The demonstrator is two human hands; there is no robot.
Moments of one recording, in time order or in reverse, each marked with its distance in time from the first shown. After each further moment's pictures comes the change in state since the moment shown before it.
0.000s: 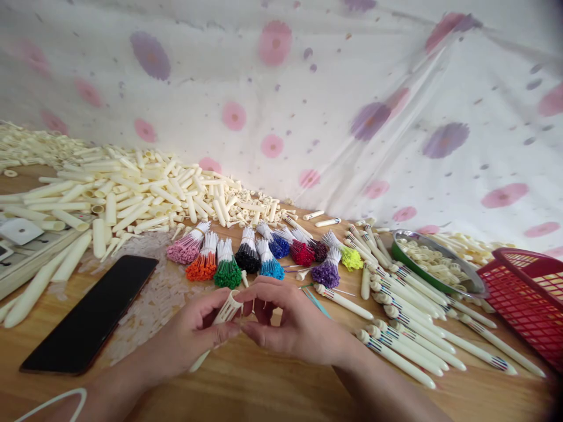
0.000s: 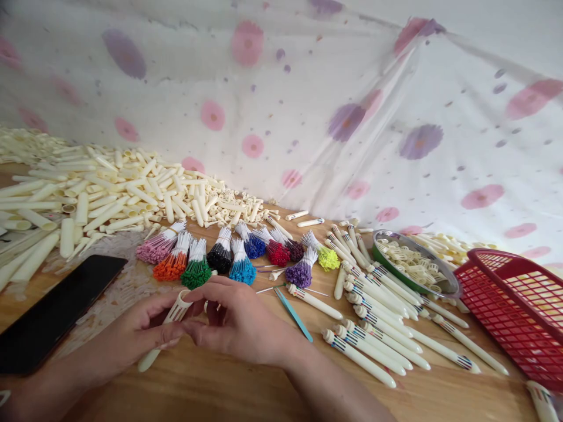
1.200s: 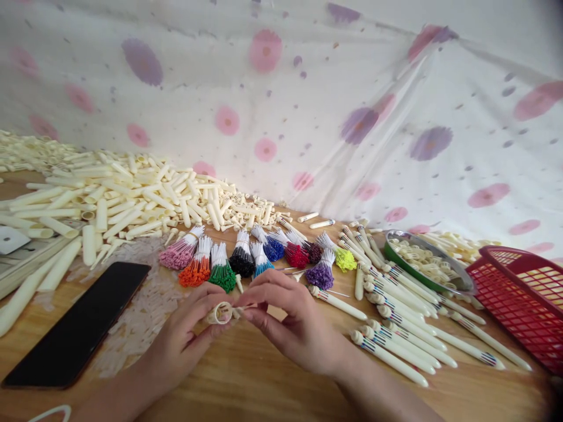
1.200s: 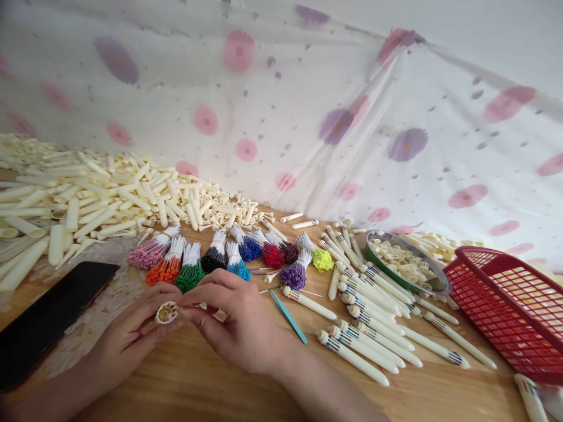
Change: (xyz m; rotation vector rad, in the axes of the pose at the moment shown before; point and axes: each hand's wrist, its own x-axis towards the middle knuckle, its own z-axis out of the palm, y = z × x) left_hand 0.001 -0.032 -0.007 0.456 0.265 0.472; right_hand -0.002 -0.010 -0.007 -0.182 0.209 -0.201
